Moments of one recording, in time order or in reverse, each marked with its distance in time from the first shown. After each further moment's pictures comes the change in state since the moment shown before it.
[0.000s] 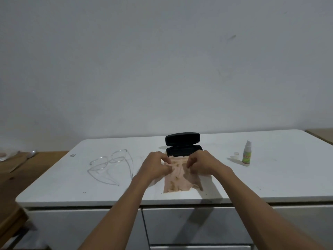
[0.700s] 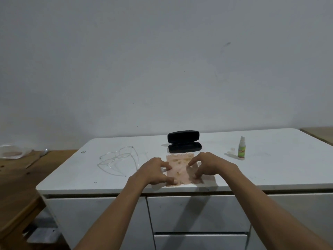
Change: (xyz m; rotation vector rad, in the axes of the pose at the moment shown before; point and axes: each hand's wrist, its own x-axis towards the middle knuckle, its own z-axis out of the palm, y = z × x) left_hand -0.060 0.014 -0.022 0.315 -0.231 0.047; right_hand -0.046 -0.001 -0.010 -0.192 -0.121 -0.040
